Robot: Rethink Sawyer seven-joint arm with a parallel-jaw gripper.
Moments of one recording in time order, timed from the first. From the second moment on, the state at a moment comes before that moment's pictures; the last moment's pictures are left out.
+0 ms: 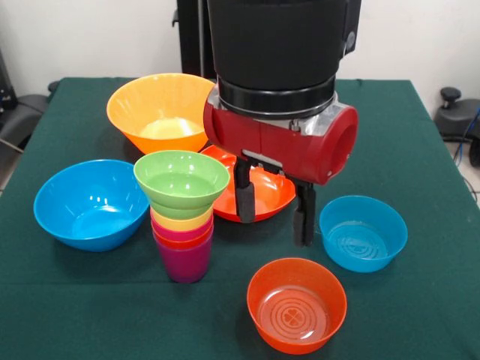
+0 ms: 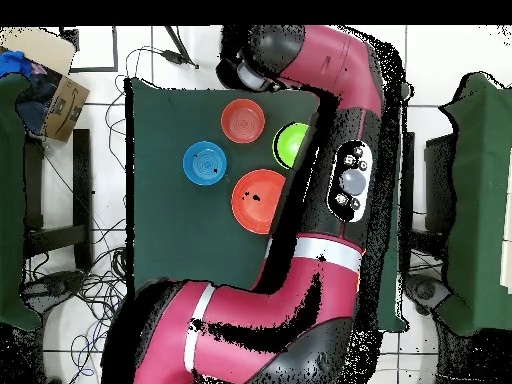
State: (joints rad) arm -0.14 -0.22 -0.23 0.60 0.34 1.07 2.11
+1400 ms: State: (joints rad) arm -0.05 -0.24 -0.22 0.74 0.35 1.05 2.11
